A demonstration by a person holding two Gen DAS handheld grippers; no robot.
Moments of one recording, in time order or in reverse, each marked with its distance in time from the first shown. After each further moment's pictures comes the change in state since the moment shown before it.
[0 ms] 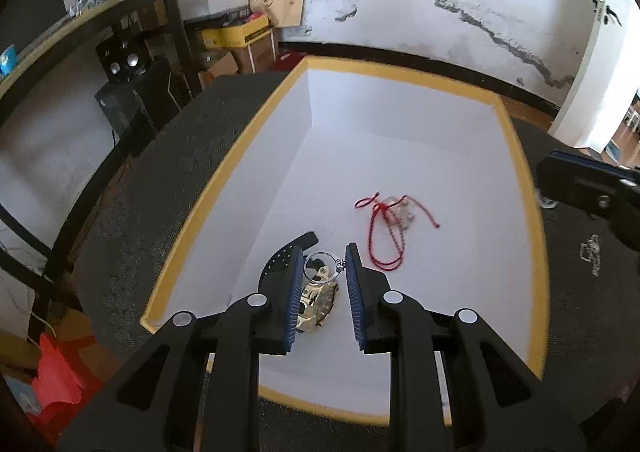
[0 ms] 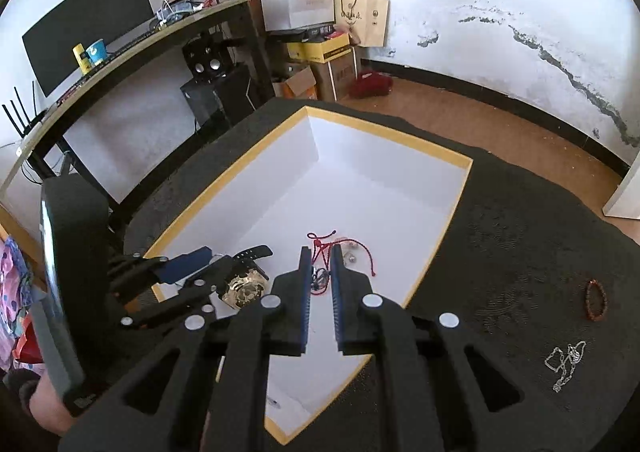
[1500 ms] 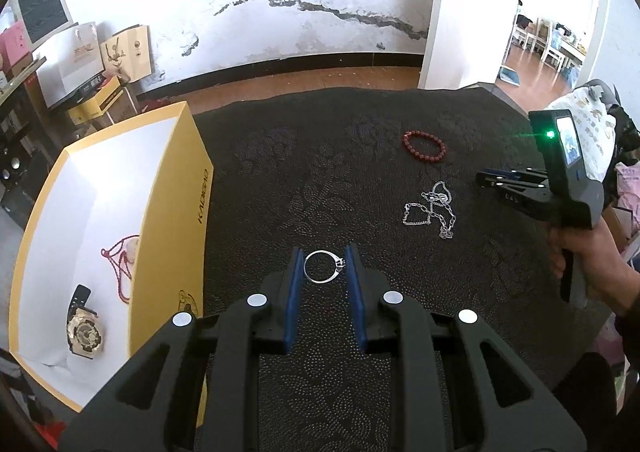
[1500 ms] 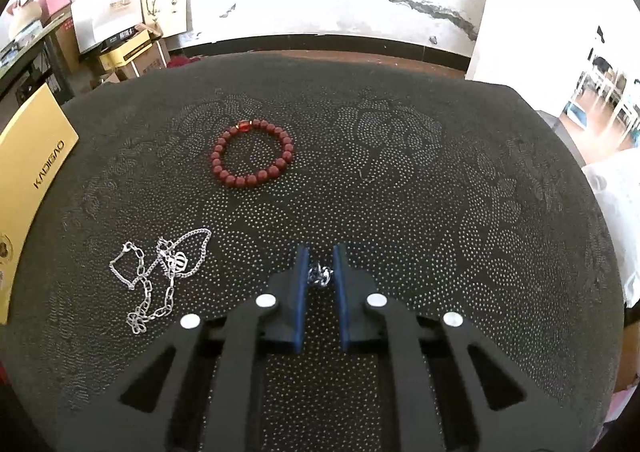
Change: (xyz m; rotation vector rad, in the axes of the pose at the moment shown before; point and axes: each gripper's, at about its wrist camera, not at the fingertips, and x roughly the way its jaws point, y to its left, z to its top) left arm -0.037 -0.237 -0.038 0.366 -0.062 -0.287; right arm -0.033 -0.367 -0.186 0.327 0.026 -0.416
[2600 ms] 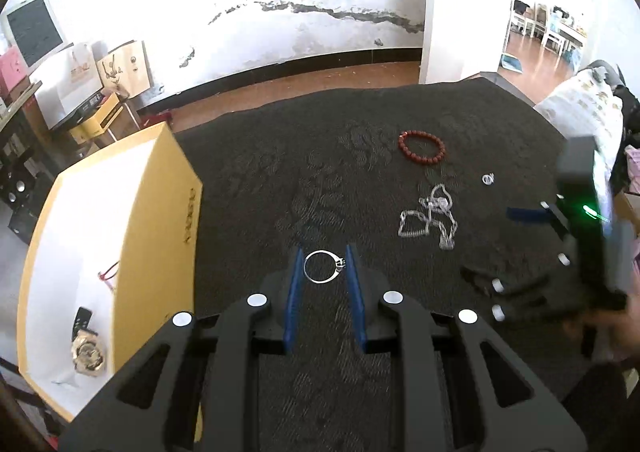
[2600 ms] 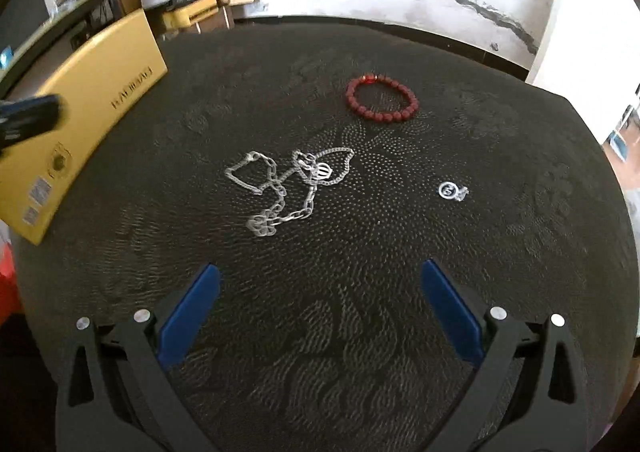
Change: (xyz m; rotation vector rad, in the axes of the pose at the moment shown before) left arm 0.010 -0.028 0.007 0.063 -0.007 0.045; right arm -0.026 0.058 -0.045 -0.182 0.060 0.126
